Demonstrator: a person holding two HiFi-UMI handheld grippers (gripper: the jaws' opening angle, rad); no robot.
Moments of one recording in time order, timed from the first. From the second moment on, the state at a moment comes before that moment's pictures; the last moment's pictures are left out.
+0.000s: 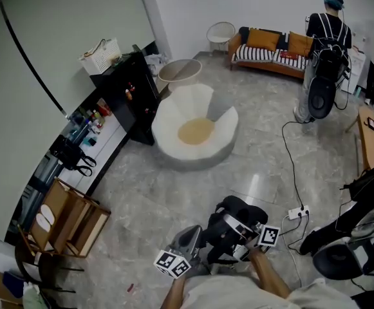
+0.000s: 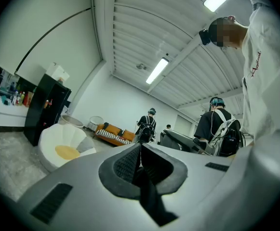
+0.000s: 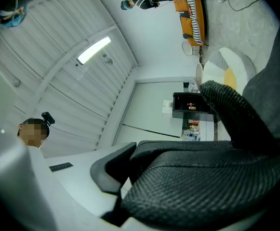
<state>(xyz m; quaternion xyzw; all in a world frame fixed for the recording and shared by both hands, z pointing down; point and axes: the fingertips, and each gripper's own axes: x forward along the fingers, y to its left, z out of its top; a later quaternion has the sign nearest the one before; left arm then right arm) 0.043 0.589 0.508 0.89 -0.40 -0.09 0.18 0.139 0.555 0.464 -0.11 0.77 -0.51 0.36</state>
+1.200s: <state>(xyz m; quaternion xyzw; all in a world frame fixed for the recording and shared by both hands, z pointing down) 0.052 0.497 0.518 0.90 -0.40 -0.11 0.16 0.150 0.472 0.479 -0.12 0.78 -0.51 0.35</state>
